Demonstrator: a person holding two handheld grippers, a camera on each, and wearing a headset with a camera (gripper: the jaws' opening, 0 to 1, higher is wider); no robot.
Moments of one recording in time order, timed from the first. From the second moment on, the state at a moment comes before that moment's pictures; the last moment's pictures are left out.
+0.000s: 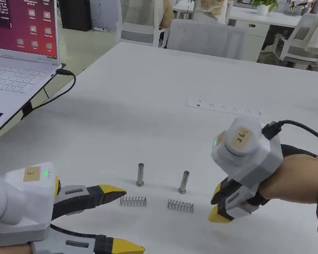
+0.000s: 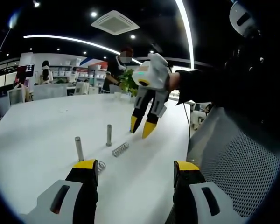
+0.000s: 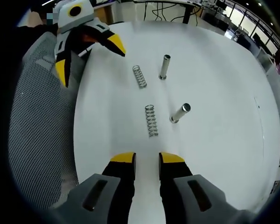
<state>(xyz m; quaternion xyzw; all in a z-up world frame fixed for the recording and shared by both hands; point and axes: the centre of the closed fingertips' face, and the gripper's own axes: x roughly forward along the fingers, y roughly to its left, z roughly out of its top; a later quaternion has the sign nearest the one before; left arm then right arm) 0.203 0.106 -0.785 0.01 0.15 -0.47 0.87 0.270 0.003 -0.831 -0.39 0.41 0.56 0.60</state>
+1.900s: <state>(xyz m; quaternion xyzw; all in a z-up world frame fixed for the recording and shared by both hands) 0.207 0.107 -0.787 0.01 0.16 -0.46 0.87 0.270 0.030 -0.853 -0.43 0.40 0.59 0.56</state>
